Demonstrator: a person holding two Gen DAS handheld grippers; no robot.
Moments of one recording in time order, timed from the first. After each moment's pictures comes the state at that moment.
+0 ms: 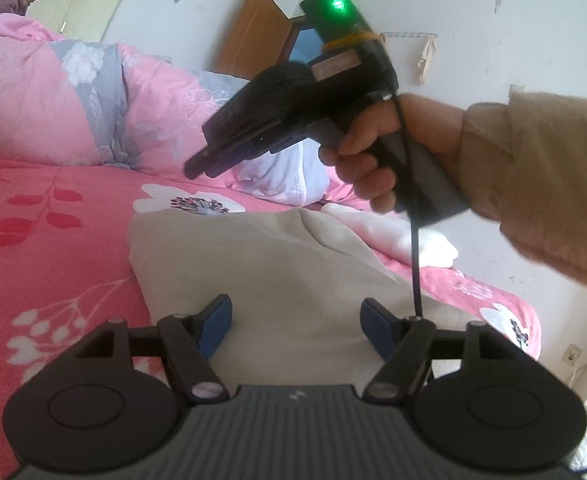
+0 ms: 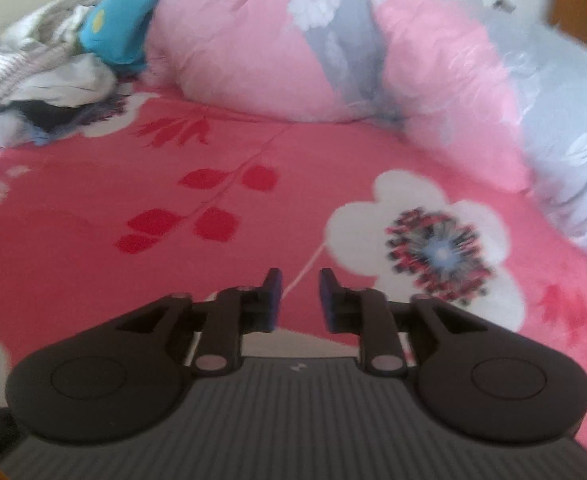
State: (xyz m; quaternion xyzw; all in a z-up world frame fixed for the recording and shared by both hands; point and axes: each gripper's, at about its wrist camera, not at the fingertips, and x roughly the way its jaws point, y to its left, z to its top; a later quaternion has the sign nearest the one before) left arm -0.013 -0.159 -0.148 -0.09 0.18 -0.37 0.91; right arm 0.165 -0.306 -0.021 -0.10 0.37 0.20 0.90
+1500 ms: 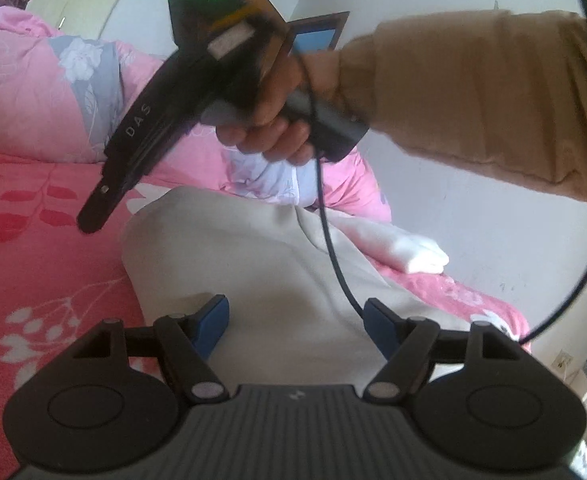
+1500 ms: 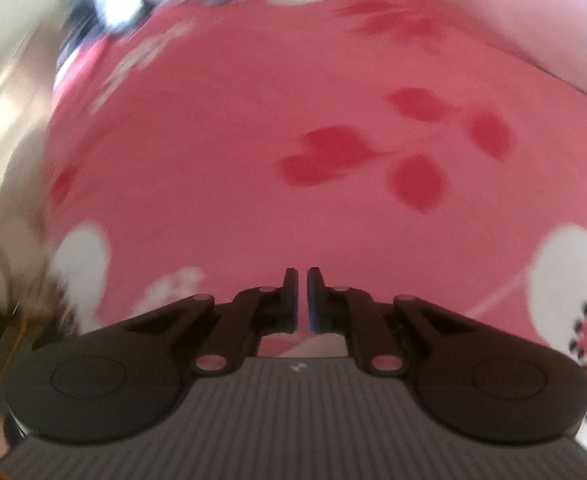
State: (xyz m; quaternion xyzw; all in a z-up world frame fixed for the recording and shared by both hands) left arm -0.015 -0.156 -0.151 -0.11 0.18 -0.38 0.90; right arm 0.214 -0.201 -0.052 -0.24 0.52 0.47 0.67
